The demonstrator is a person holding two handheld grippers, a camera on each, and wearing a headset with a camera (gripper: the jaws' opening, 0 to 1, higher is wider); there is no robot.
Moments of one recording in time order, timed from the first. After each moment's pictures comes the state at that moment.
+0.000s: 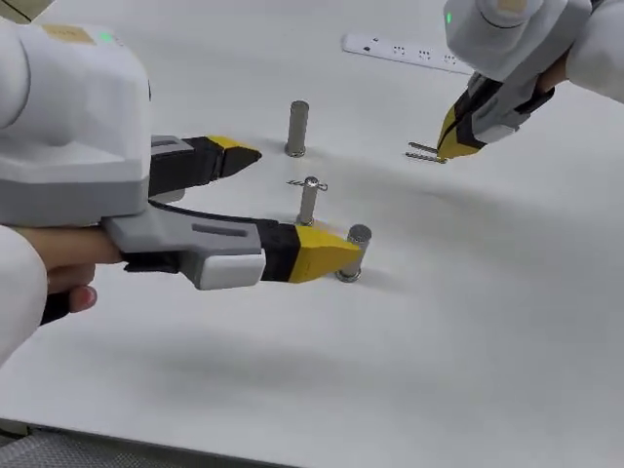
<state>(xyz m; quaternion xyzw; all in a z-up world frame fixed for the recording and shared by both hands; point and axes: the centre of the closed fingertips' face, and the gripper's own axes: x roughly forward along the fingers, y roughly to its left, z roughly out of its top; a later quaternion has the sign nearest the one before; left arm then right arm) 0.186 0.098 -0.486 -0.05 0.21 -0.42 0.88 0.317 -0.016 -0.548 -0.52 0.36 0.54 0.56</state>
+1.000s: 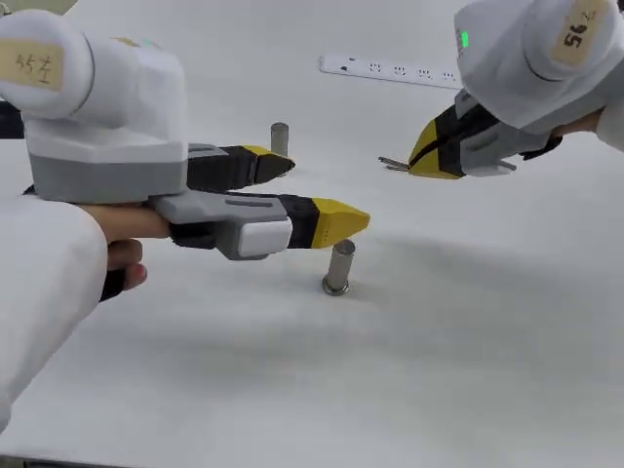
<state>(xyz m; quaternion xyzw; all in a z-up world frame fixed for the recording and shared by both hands) 0.216 0.071 -0.483 -0.06 0.21 -0.44 0.87 0.270 0.011 -0.513 -0.51 0.24 0.56 0.61</state>
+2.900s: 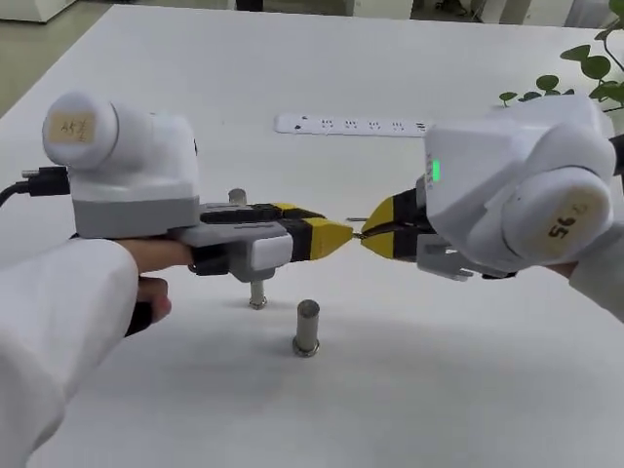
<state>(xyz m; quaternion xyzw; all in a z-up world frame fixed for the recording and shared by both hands) 0.242 0.029 -0.479 -0.13 0.22 -0.50 0.83 0.238 0.017 -0.493 -0.50 0.15 0.50 0.69</state>
